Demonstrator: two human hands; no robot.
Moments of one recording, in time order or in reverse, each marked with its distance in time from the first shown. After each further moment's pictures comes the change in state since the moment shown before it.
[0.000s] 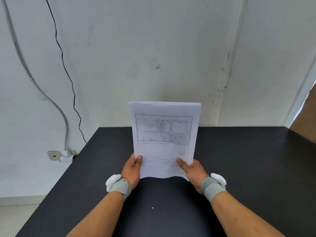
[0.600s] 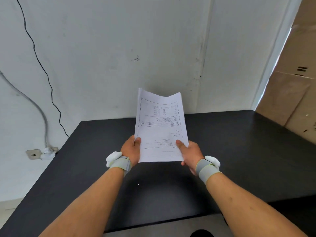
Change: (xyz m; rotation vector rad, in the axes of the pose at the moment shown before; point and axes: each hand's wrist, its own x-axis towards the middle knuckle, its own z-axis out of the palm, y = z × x) left_hand -0.017 0.044 0.041 0.378 -0.010 0.055; right_hand -0.067 -0.031 -0.028 -0.051 0.288 0.066
